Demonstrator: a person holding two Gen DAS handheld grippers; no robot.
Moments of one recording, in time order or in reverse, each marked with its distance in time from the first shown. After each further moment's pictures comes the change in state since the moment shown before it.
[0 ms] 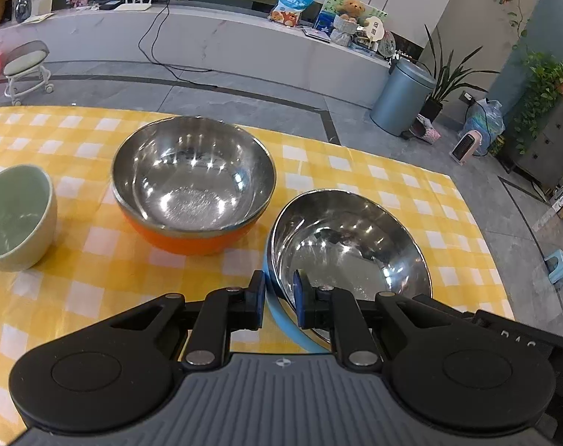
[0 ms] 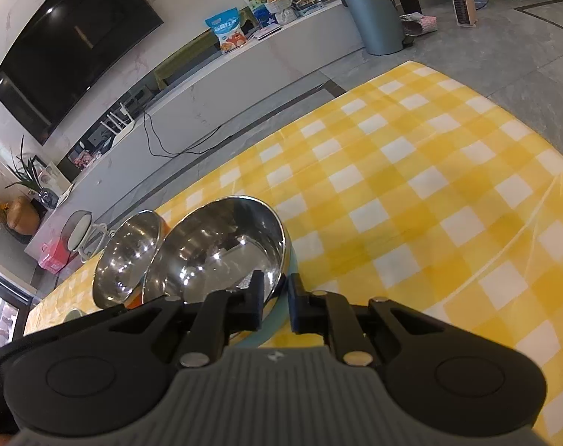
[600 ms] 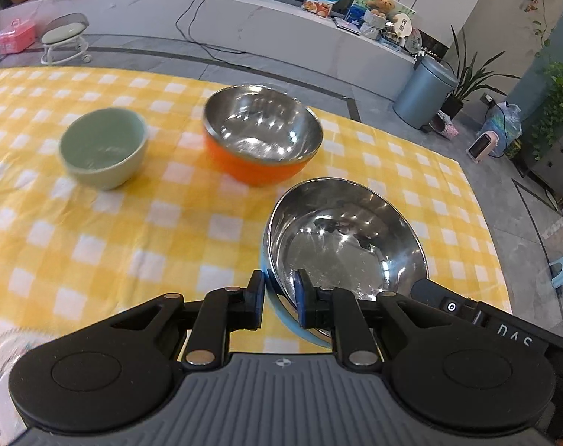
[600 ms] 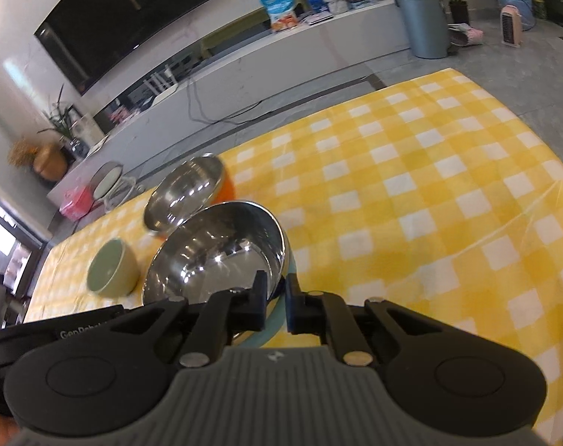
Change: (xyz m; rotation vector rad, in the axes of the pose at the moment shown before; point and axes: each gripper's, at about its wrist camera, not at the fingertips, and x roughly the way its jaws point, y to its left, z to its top) left arm -0.076 0.026 -0.042 -0.083 0.052 0.055; right arm -0.053 0.024 -0.041 -0.174 0.065 0.073
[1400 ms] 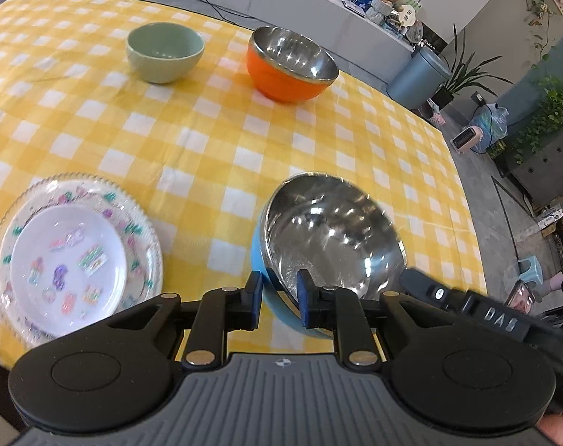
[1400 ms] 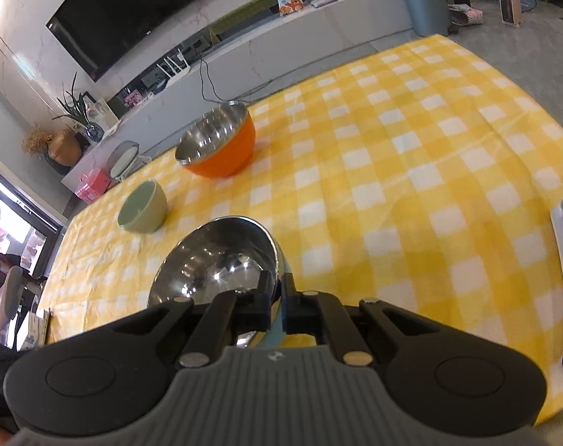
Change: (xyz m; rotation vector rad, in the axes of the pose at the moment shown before) left arm -0.049 0.043 -0.076 -0.105 0.087 -0.091; right arm -0.053 -0.002 -0.079 0.039 0.058 0.033
